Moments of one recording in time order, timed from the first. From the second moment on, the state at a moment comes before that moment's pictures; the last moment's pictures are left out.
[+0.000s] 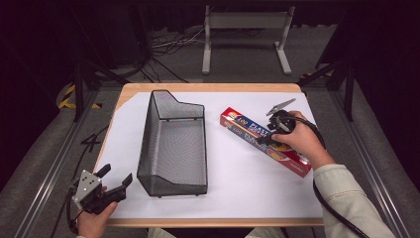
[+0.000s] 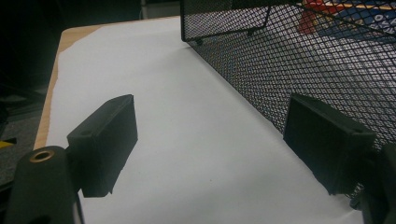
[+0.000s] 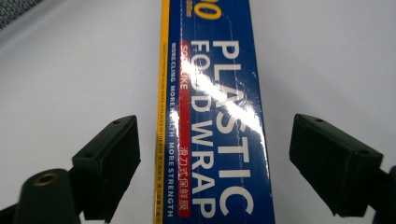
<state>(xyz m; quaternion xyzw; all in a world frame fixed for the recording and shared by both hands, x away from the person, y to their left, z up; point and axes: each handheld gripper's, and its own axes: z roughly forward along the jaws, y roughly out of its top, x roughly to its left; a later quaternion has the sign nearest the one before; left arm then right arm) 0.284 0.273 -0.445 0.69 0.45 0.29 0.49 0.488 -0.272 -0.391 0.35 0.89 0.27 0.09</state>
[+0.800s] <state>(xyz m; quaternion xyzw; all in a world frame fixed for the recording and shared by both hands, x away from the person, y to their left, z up) 0.284 0.274 -0.446 0.69 0.45 0.29 0.49 0.493 -0.251 -0.407 0.36 0.91 0.18 0.09</state>
